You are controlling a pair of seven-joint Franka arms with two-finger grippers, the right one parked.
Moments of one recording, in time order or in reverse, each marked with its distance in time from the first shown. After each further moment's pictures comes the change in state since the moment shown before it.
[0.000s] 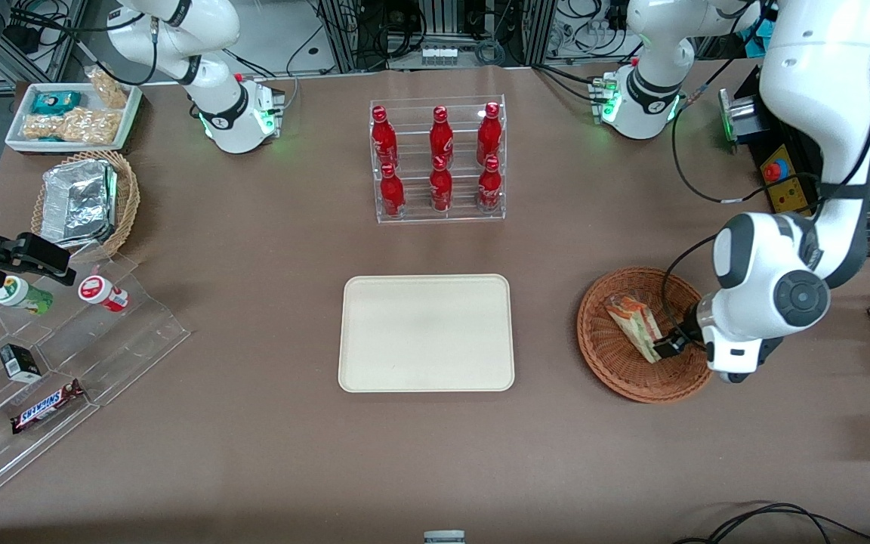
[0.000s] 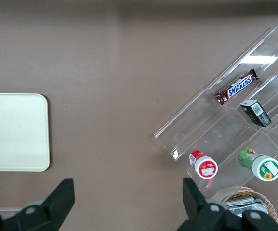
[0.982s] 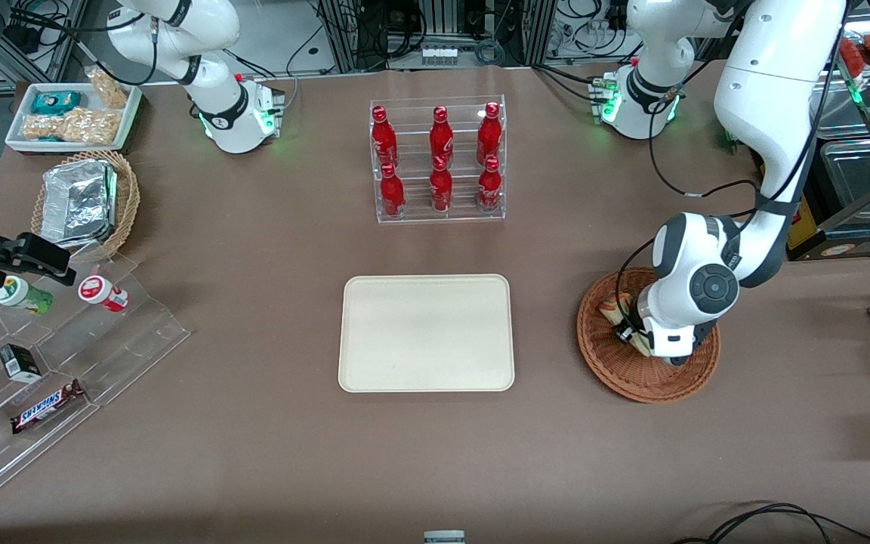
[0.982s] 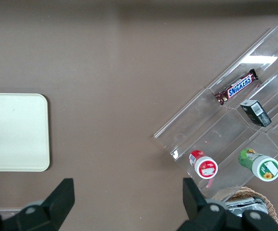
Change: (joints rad) arm -0.094 0.011 -0.003 -0.130 -0.002 0.144 -0.215
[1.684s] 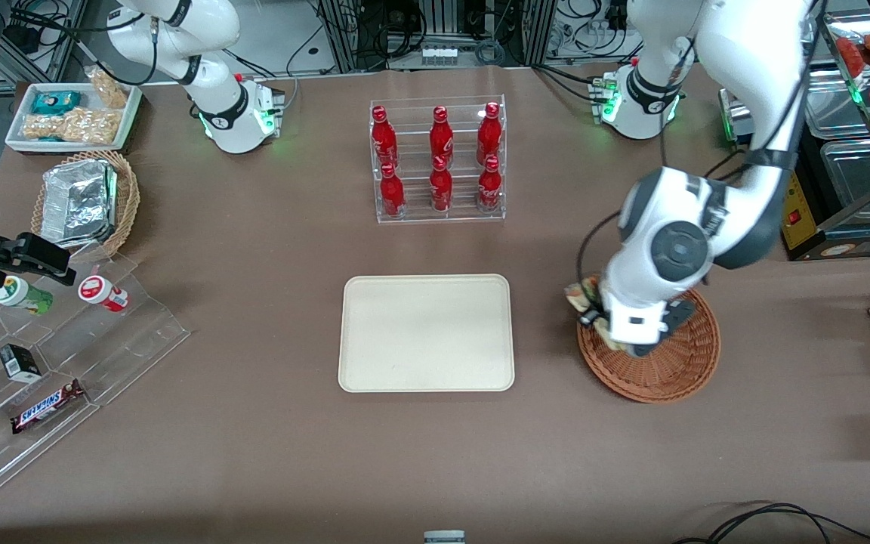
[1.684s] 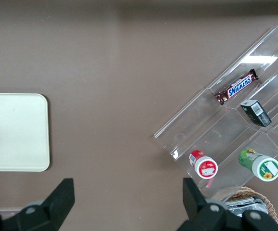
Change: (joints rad) arm -0.206 -0.096 -0.008 0.250 -0.001 -0.320 -0.061
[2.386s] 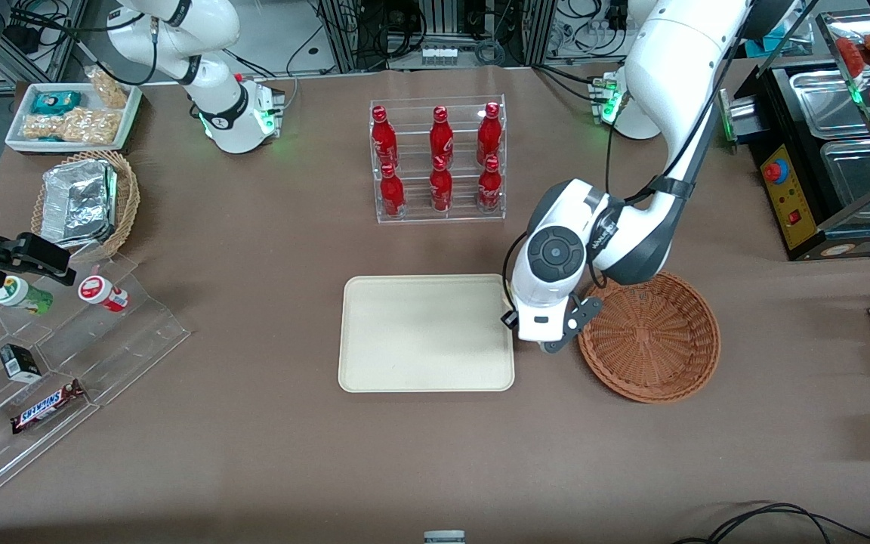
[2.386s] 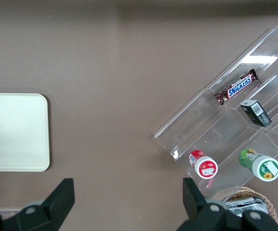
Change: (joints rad) arm -0.154 0.174 -0.008 0.163 0.052 0.002 -0.153
